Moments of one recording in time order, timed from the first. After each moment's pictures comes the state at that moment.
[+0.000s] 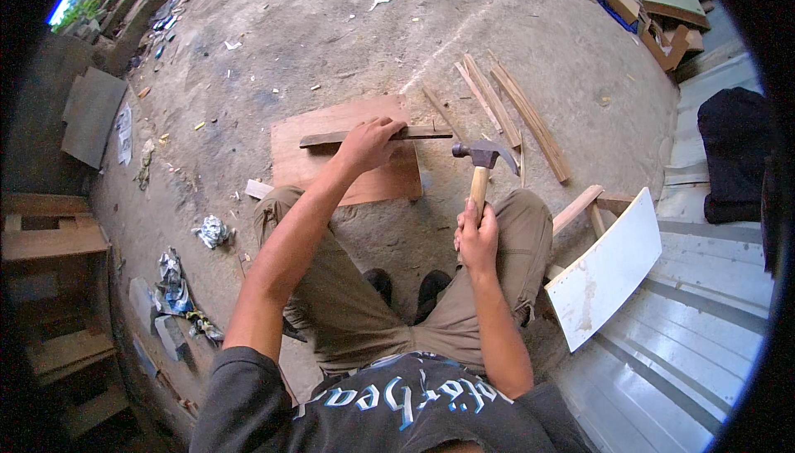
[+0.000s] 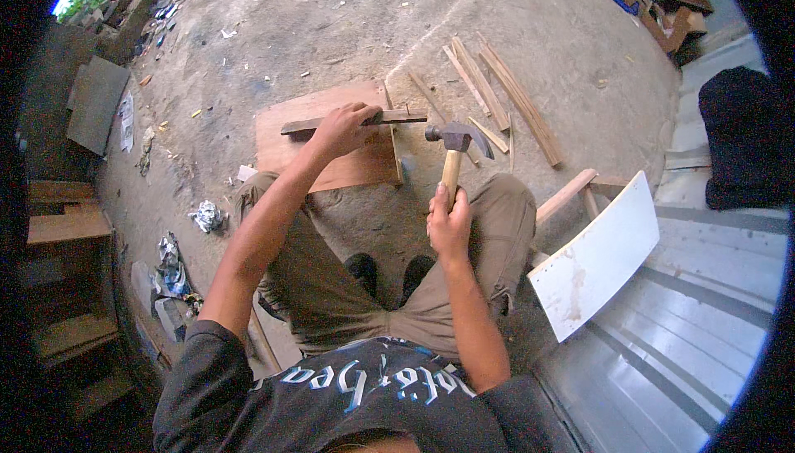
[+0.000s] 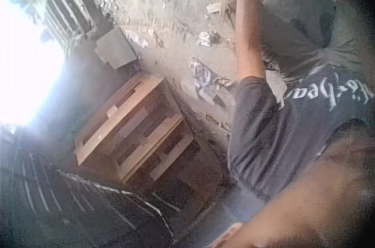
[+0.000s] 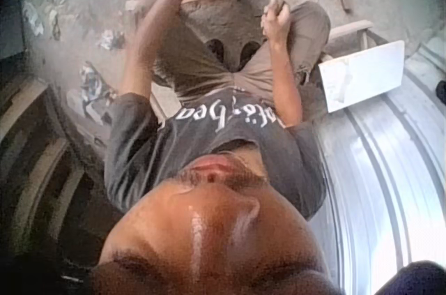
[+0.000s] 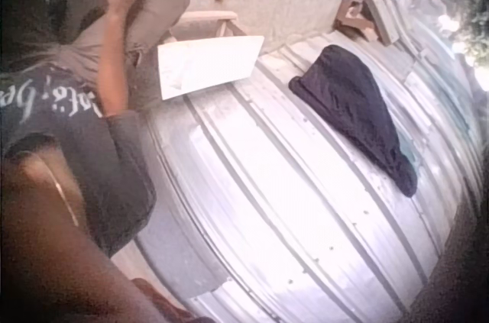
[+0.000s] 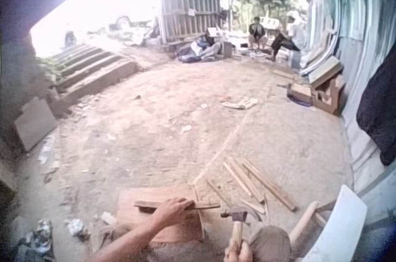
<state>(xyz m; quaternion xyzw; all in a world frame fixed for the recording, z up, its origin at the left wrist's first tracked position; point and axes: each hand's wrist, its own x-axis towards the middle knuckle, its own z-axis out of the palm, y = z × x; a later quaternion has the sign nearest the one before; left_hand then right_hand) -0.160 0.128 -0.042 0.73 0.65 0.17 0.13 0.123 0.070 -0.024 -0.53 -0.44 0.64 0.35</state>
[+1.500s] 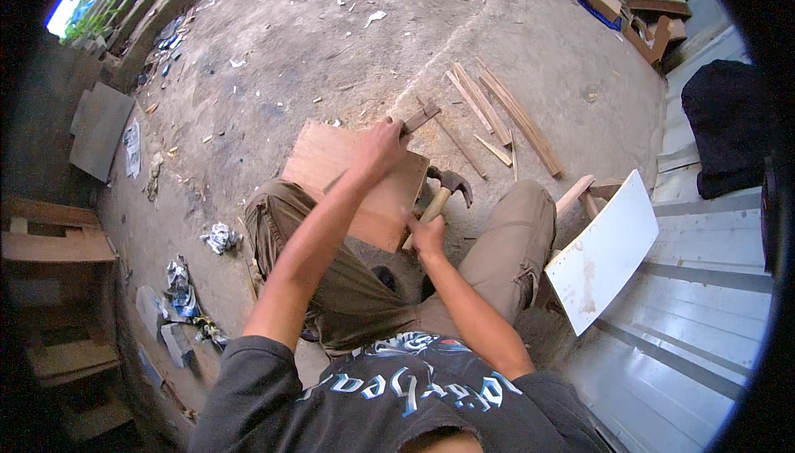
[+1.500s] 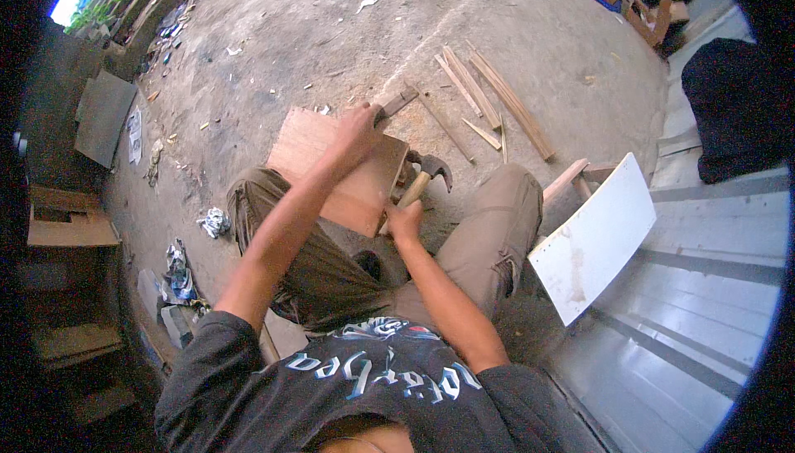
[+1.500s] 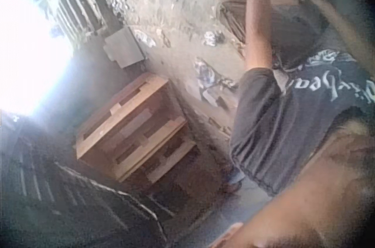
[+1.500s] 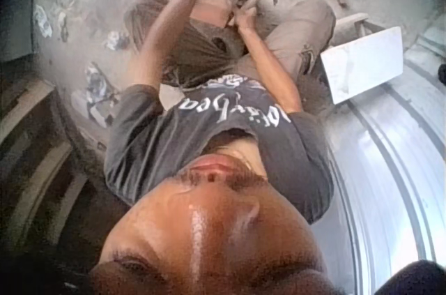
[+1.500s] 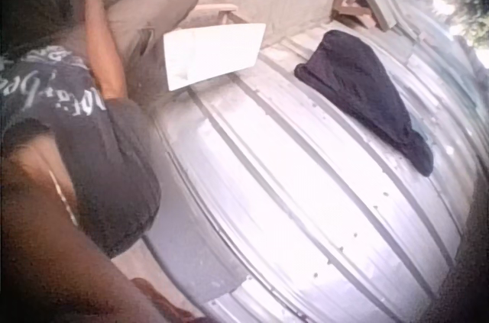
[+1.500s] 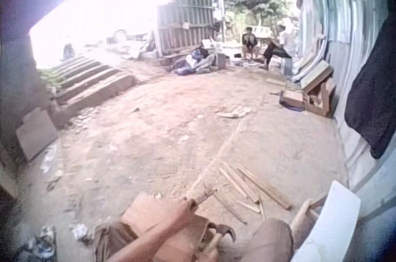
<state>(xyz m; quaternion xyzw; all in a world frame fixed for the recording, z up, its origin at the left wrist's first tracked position) -0.113 0.134 -0.041 0.64 0.72 0.22 0.11 0.067 0.026 -0.158 -0.65 -0.47 0.52 0.29</state>
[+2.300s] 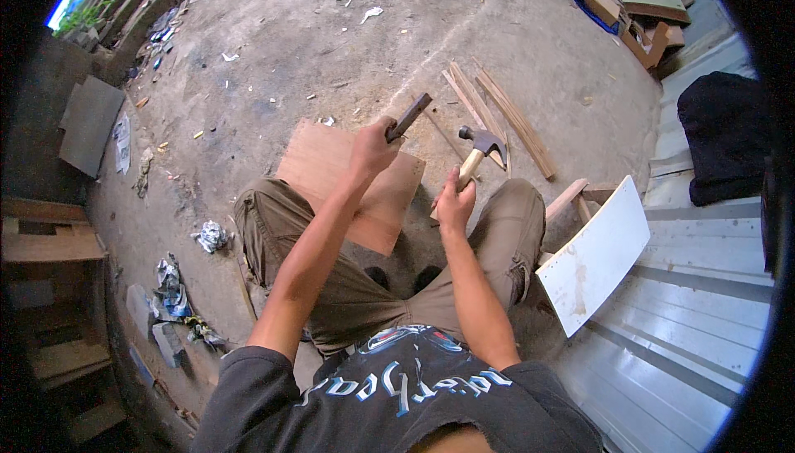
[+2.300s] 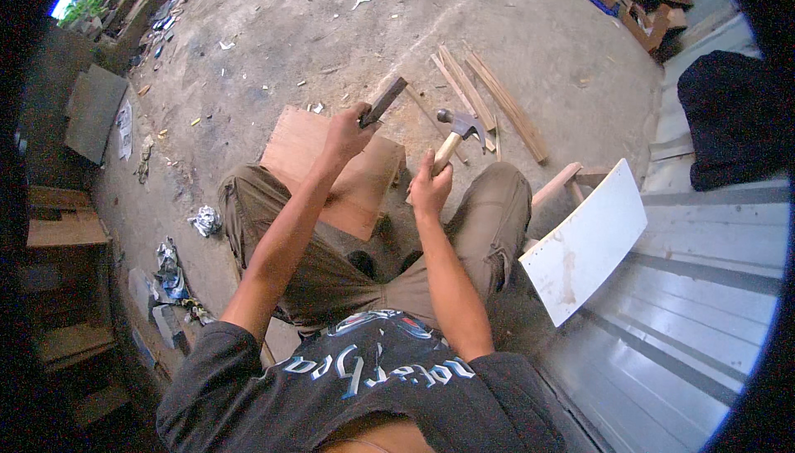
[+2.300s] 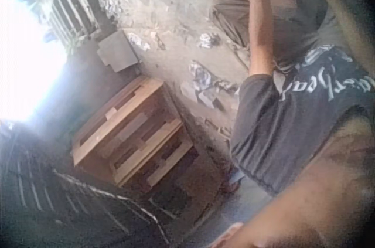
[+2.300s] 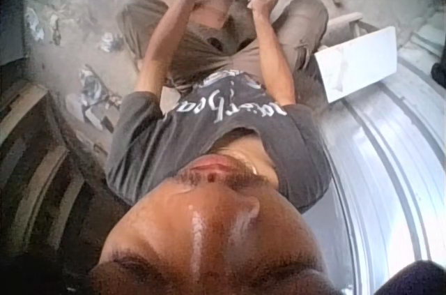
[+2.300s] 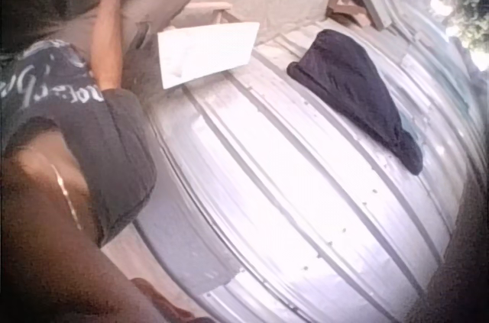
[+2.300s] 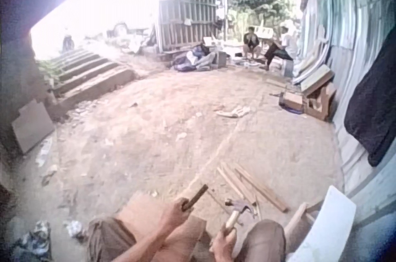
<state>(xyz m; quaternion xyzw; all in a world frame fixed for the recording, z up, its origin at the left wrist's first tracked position) -0.110 0.121 -0.013 0.54 0.74 0.33 0.21 0.079 0.099 -0.065 -0.60 -0.42 0.51 0.46</state>
